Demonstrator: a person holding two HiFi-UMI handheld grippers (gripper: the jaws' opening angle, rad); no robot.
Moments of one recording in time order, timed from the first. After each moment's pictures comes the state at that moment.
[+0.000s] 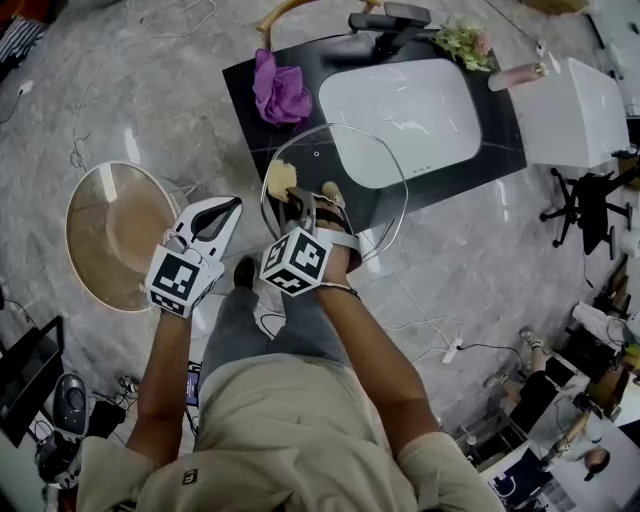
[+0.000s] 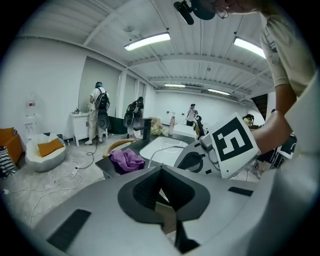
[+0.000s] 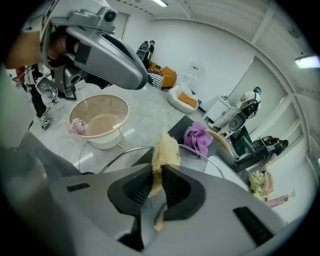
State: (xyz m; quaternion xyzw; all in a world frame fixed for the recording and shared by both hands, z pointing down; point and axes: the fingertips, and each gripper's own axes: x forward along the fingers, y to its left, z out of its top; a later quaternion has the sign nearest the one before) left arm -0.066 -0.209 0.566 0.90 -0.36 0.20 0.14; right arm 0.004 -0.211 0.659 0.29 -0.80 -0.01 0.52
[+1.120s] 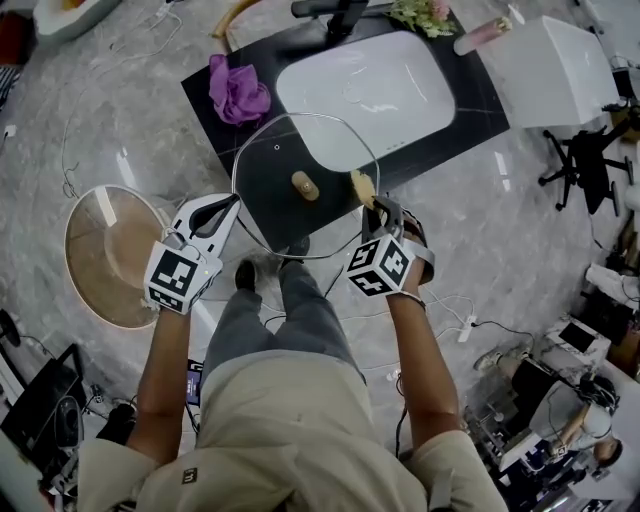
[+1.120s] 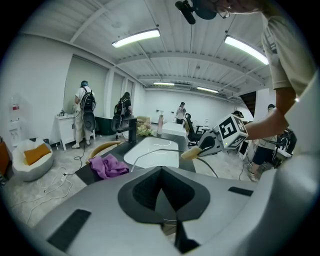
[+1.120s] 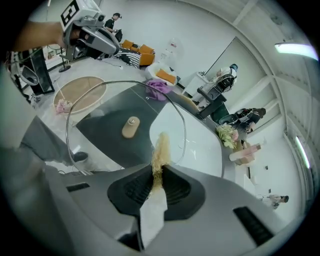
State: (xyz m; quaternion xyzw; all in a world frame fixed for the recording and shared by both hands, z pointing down) left arm -0.001 -0.210 0.561 0.92 -0.30 0.21 0.13; right arm 0.238 -0.176 0.642 0.40 -0.70 0.04 0.59
